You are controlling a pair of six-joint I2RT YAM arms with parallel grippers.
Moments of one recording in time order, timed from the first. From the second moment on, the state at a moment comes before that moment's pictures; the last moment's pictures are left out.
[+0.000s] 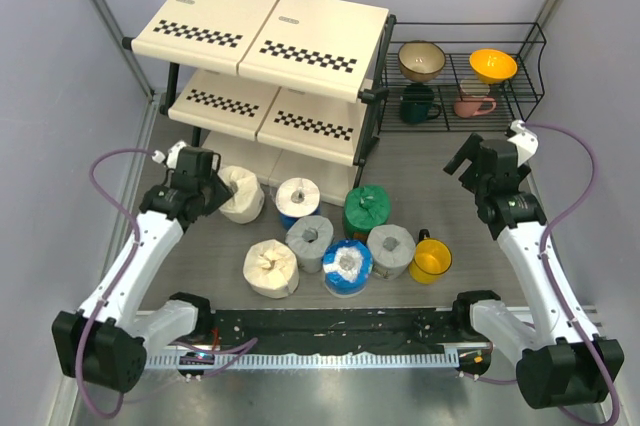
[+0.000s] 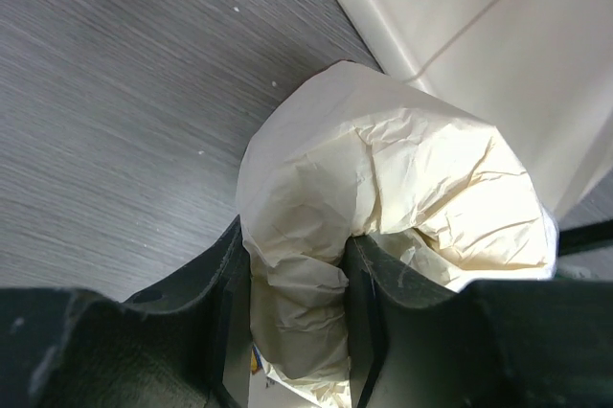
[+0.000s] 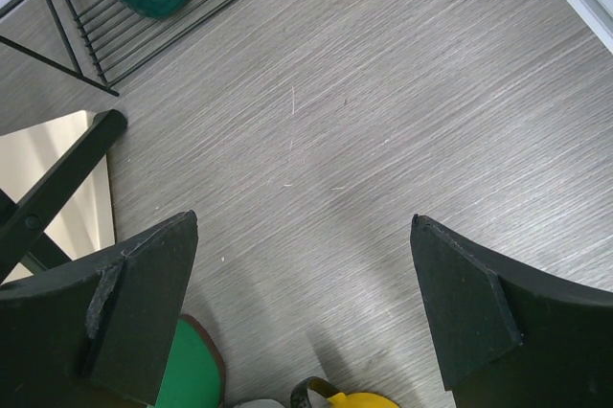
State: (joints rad) left arm -0.26 1.02 0.91 -0.75 -0.24 -0.84; right arm 0.08 0.94 0.87 -0.51 0.36 0.55
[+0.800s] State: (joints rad) left arm -0.12 1.44 1.13 -0.53 -0.14 -0.84; right arm 0.08 0.91 0.87 -0.53 0.36 0.53
